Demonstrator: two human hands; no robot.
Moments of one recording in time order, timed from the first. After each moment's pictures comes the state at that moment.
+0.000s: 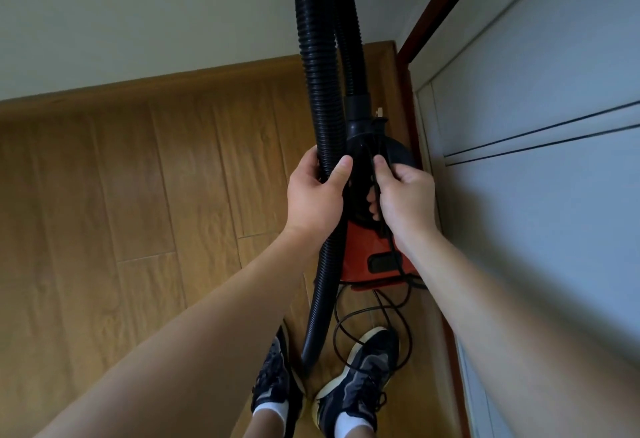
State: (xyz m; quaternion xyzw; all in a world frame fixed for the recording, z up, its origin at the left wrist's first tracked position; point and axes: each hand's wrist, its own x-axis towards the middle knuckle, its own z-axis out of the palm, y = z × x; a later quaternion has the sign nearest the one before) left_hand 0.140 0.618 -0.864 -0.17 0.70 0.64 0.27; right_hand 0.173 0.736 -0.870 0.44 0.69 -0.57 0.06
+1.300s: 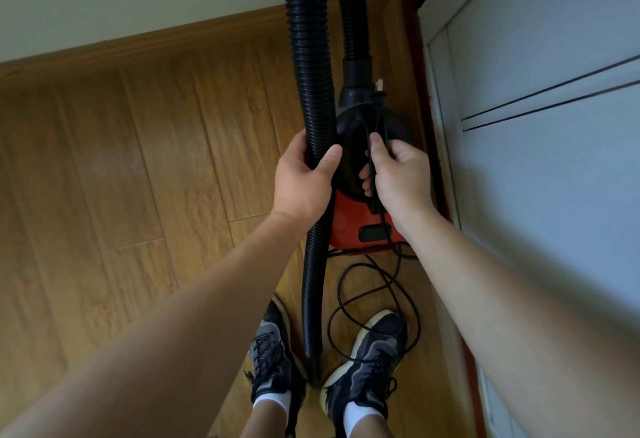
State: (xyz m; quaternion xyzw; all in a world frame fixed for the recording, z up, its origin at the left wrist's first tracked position) left_hand 0.150 0.609 -0.924 -0.15 0.74 0.59 0.28; right_hand 0.186 0.740 -0.935 0.42 0.68 -0.59 0.07
